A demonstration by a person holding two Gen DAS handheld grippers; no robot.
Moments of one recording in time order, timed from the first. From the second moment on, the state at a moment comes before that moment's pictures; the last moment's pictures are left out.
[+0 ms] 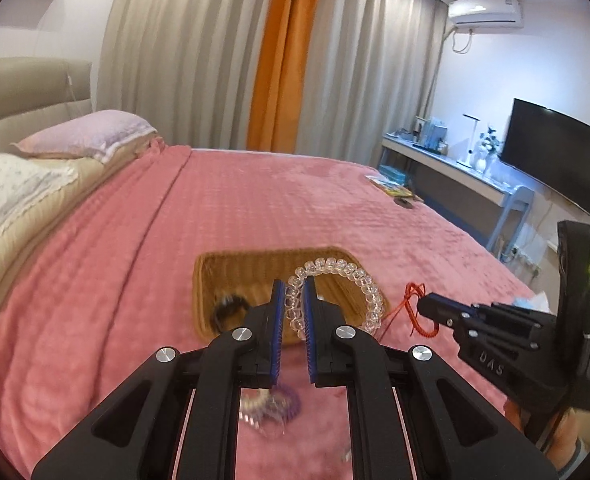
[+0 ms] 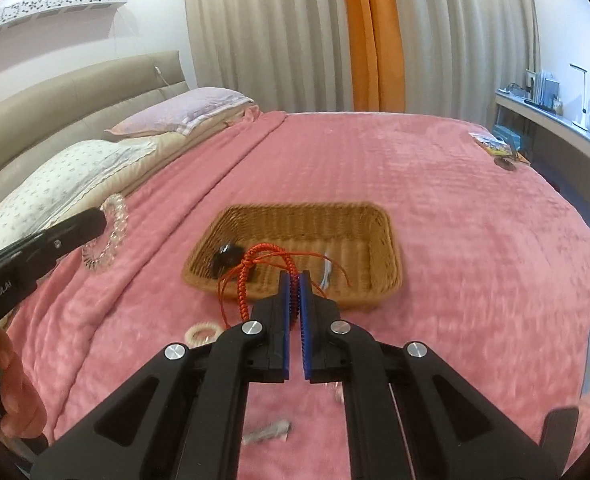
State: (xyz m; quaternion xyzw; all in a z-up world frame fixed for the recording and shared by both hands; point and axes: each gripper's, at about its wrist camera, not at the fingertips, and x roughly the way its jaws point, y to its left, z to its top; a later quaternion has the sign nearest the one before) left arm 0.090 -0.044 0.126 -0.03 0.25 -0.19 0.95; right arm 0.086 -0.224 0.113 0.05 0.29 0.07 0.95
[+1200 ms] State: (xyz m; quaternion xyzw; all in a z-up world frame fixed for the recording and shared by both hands) left arm 0.214 -0.065 0.030 -0.04 0.36 -0.19 0.91; right arm 0.231 -0.252 0.022 0.09 0.42 0.06 0.90
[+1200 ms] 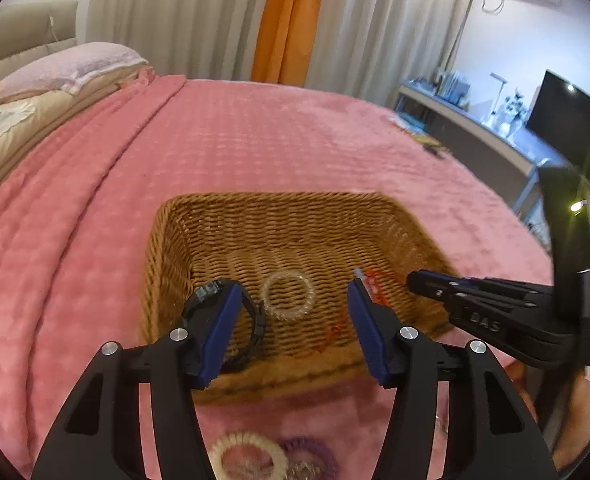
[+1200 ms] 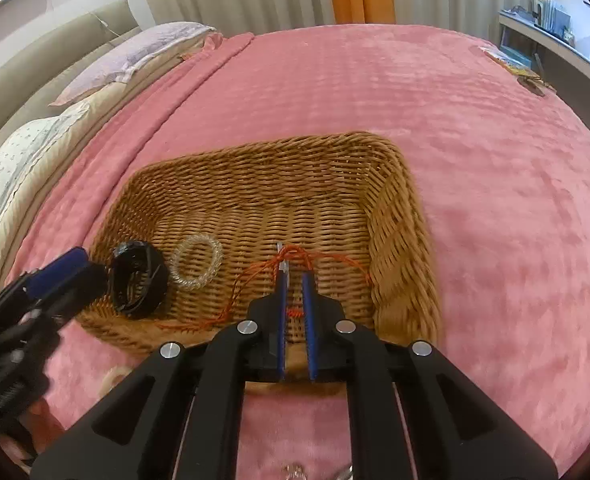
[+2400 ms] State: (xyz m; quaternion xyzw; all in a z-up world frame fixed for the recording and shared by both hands) left arm 0.099 0.037 0.006 -0.12 0.39 -0.19 0.90; right arm 0.032 -0.204 -0.016 0.11 0.41 0.09 0.90
